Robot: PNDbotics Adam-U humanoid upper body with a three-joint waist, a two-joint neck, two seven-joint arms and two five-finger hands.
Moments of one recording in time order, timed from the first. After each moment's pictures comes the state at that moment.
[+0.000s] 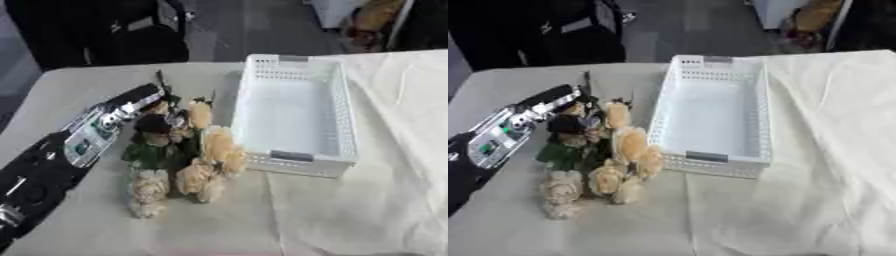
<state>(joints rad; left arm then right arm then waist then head) -0.30 0.72 -0.21 -1.40 -0.33 -0.02 -0.20 -0.25 -0.40 -0.23 -1.98 -0.05 -0.26 0.54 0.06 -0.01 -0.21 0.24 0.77</state>
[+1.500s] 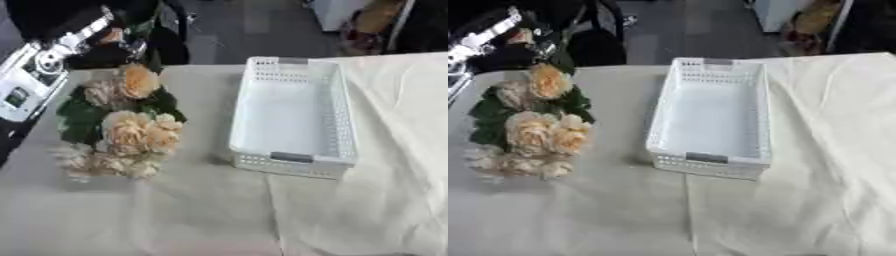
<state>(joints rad) -0.42 0.92 -0.05 -1.56 -0.24 0.06 -0.15 -0.23 -0.40 -0.24 -1.98 -0.05 -0.25 0.53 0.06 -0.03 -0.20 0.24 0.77</state>
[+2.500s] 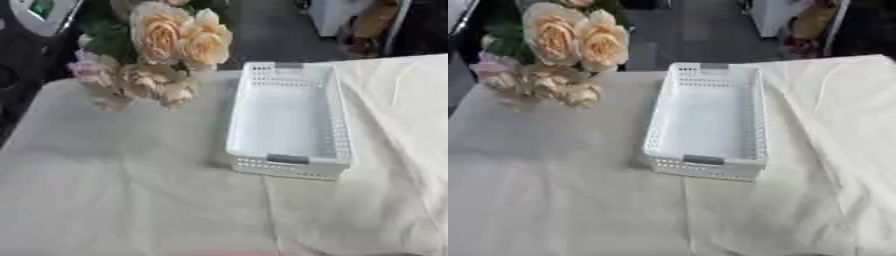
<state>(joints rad) -0.89 0.78 -0.15 -1.36 -0.36 0.03 -0.29 -0.23 -0.40 -0.23 -1.98 -0.05 -0.24 0.55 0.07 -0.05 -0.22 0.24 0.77</state>
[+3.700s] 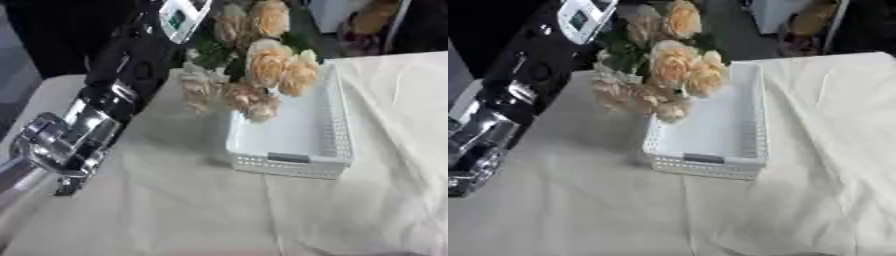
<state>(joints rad) -1.05 0.38 -0.18 -0.97 -0.58 -0.05 -0.24 -0.27 -0.38 -0.20 -1.98 -0.09 -0.24 0.61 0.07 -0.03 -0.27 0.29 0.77</state>
